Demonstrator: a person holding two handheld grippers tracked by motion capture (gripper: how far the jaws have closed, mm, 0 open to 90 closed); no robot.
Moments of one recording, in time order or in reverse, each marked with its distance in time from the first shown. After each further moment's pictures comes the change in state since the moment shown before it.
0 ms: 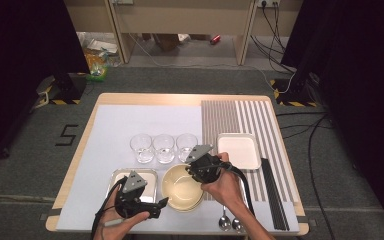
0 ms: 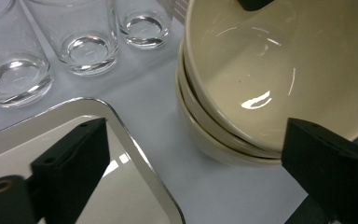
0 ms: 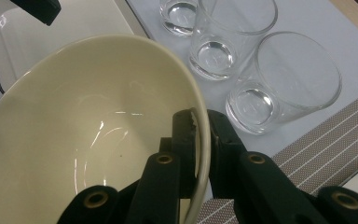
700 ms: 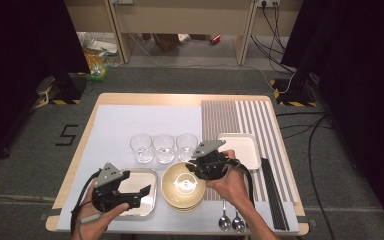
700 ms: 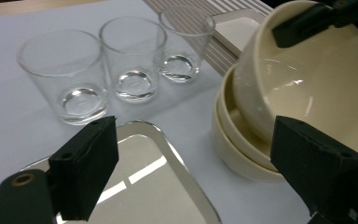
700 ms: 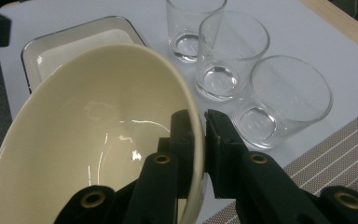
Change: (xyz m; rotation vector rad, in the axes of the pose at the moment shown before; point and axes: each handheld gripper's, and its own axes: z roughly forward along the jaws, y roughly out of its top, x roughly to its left) left arm 0.038 0.009 -0.044 -0.119 0.059 -0.055; right arm -0.011 -0.002 -0.017 -0.103 0.070 0.057
